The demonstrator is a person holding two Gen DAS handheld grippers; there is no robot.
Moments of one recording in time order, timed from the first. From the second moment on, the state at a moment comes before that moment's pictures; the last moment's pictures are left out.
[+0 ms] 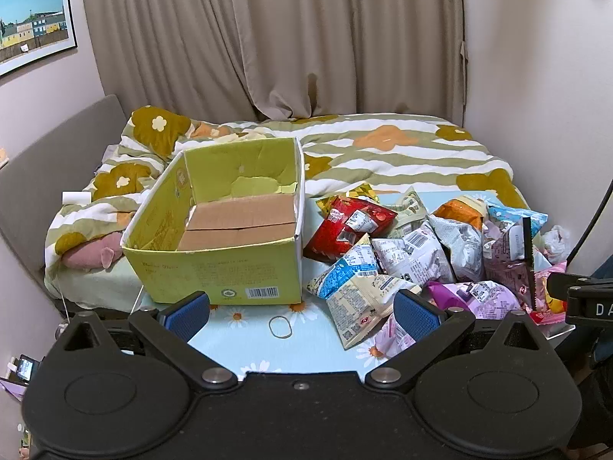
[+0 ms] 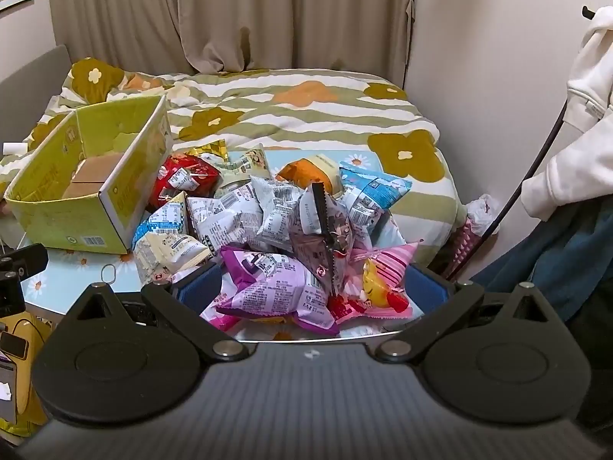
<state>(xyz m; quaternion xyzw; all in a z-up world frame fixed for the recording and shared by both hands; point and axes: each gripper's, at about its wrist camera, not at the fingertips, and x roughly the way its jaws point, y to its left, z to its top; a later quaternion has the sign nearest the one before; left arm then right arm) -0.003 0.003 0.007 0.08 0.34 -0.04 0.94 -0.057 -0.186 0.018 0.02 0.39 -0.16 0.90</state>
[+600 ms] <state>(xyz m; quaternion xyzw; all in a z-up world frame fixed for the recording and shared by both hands) -0.002 0.002 0.006 0.08 0.34 -0.04 0.94 -0.057 -0.185 0.018 0.02 0.39 -0.16 0.91</state>
